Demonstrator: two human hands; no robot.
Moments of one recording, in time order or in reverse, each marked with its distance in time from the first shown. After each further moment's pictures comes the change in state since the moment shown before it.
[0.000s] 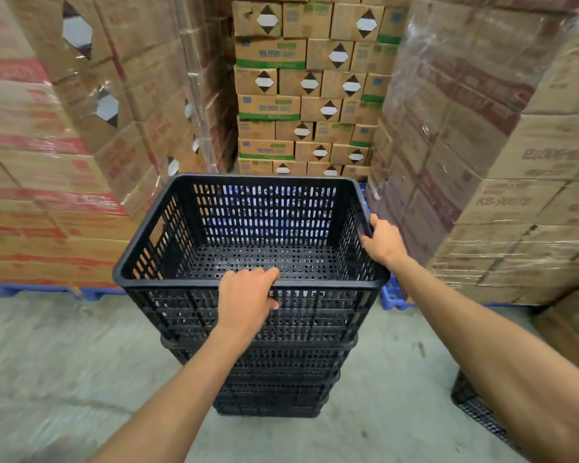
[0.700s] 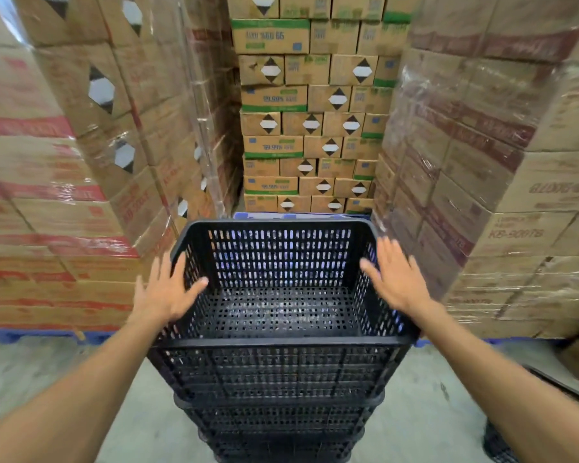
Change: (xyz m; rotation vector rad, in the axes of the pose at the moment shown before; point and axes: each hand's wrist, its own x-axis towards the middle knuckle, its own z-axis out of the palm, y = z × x) left_hand 0.057 -0.195 -0.007 -0.011 -0.279 -0.384; right_hand 0.008 -0.017 0.001 -0.242 -0.038 -0.155
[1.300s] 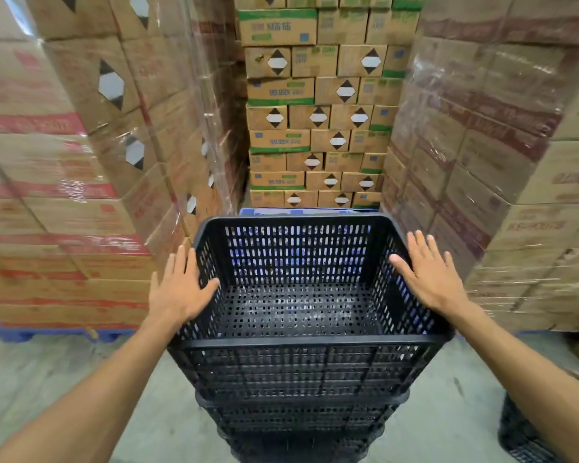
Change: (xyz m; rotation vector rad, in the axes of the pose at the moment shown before) left_hand 0.018 -0.023 0.016 -0.083 0.031 0.014; right_hand 0.001 0.019 0.025 -0.014 0.048 0.035
